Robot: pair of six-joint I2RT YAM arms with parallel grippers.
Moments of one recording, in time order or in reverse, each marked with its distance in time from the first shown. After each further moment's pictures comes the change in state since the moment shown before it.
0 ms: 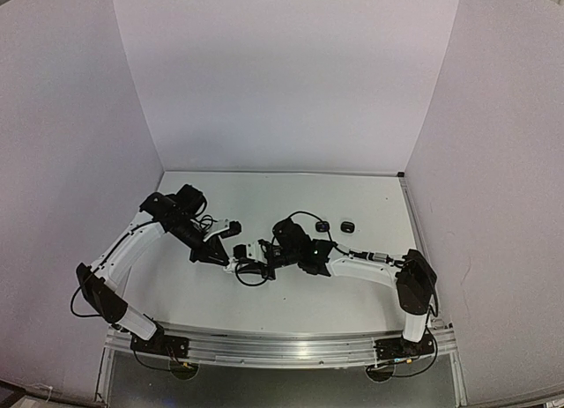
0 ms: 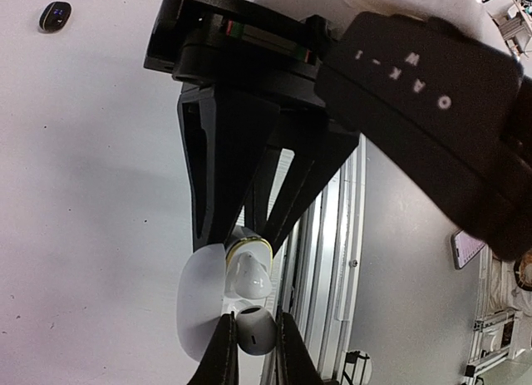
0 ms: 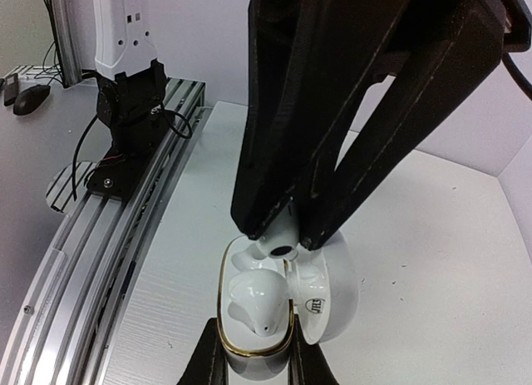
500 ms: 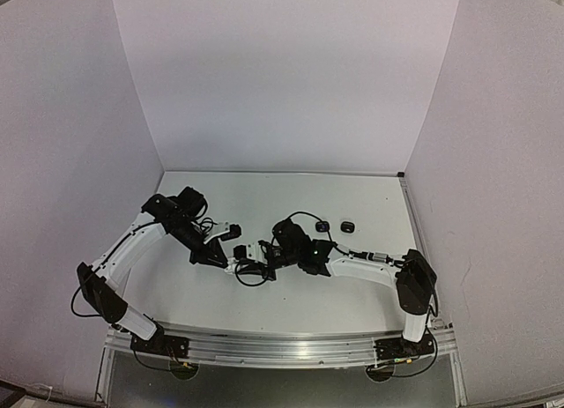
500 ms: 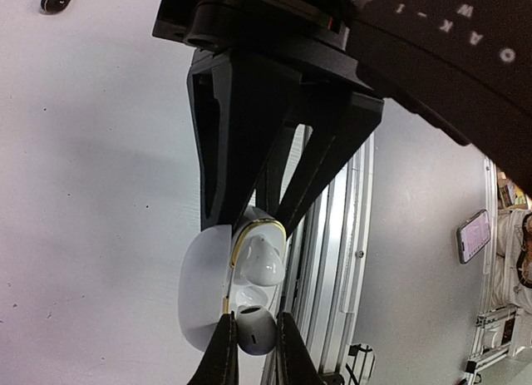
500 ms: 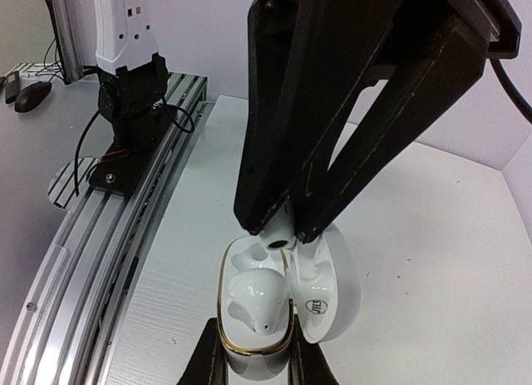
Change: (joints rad) left arm 0.000 -0.001 -0.029 0.006 -0.034 0.002; right arm 0.000 0.000 0.000 -0.014 0.000 0.003
